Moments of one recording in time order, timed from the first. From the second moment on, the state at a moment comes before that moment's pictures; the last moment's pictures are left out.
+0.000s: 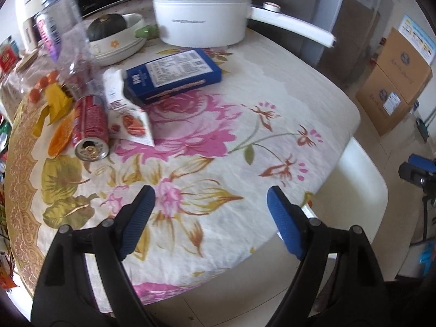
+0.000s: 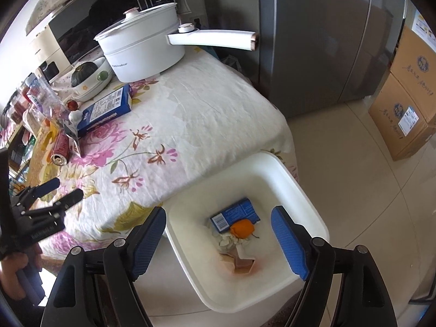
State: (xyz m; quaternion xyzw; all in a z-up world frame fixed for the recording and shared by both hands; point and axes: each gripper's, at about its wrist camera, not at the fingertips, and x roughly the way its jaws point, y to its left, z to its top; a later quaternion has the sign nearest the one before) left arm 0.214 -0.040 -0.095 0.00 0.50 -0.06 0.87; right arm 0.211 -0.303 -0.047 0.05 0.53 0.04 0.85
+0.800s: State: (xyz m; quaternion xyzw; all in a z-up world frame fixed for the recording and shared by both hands) left arm 0.287 0.083 -0.145 -0.11 0.46 0.00 0.88; right arm 0.284 -0.176 -0.067 0.04 0.52 0.09 0.85
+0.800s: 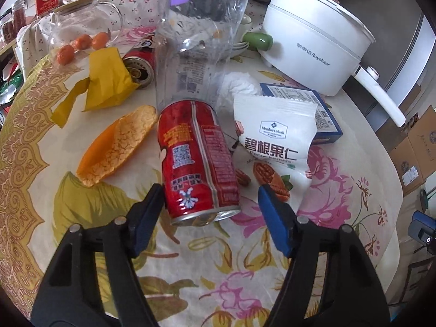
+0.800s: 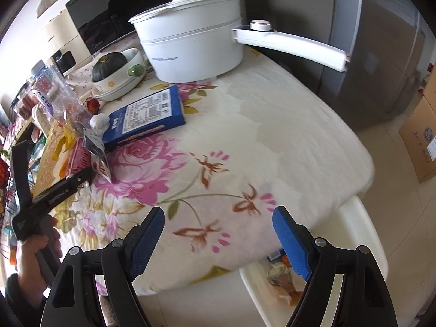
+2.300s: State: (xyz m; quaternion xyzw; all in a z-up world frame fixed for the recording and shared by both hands) left arm 0.200 0.113 -0.075 -0.04 0.40 -0.05 0.91; right arm 0.307 -0.073 -0.080 0.05 0.44 0.27 0.85
